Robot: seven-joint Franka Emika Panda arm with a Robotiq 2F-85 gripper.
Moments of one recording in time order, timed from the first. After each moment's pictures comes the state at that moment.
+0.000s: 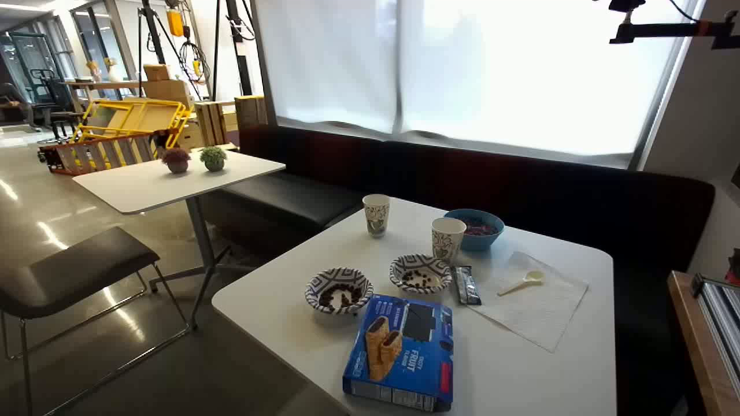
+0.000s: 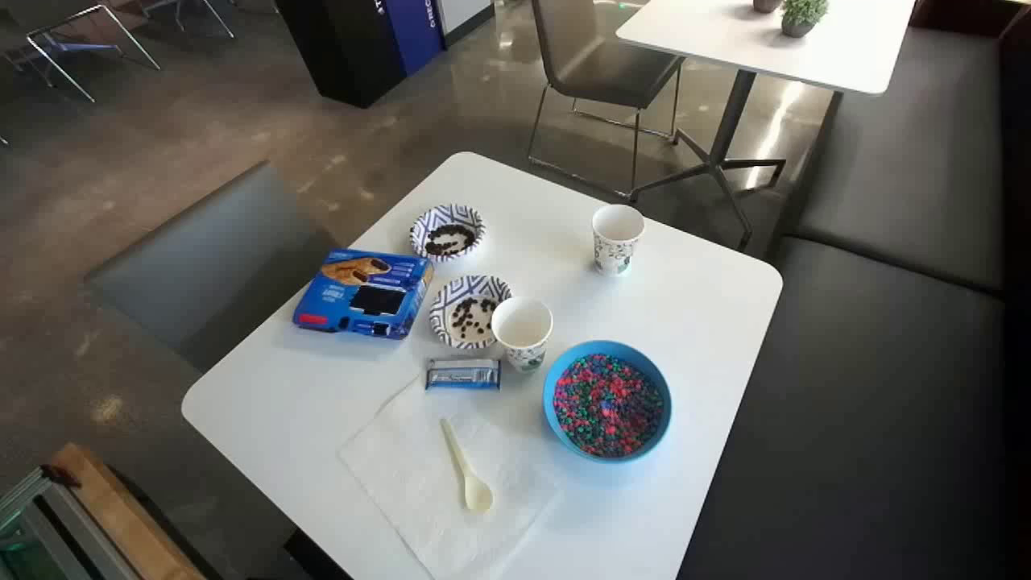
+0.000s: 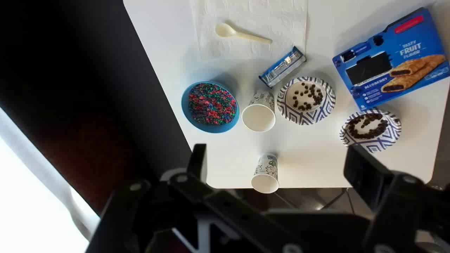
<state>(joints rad) -0.13 -0.98 0.21 -2.51 -0.16 1.77 0.29</state>
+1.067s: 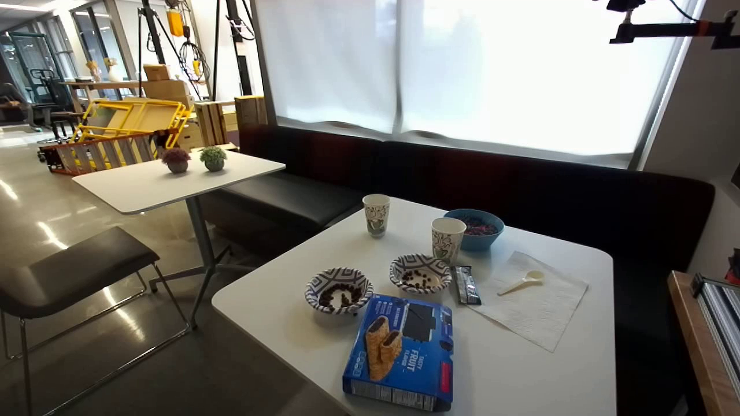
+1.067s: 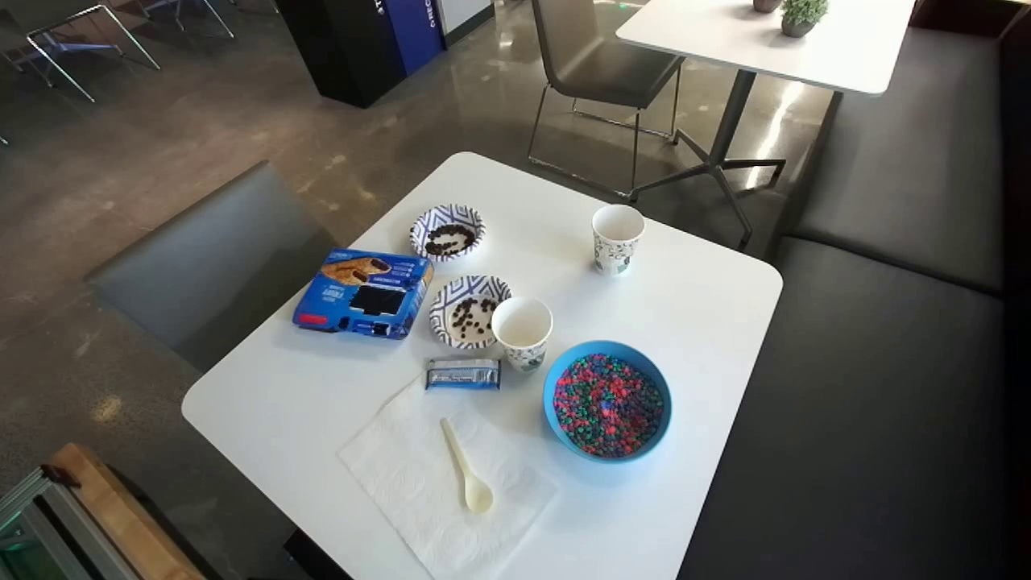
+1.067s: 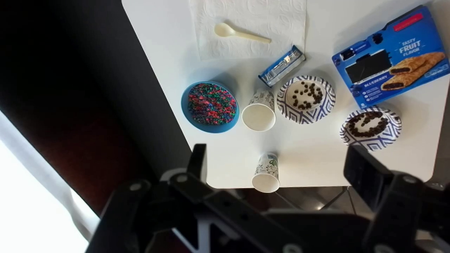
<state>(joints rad) -0.13 -0.97 0.20 -2.51 -0.16 1.78 0.30</state>
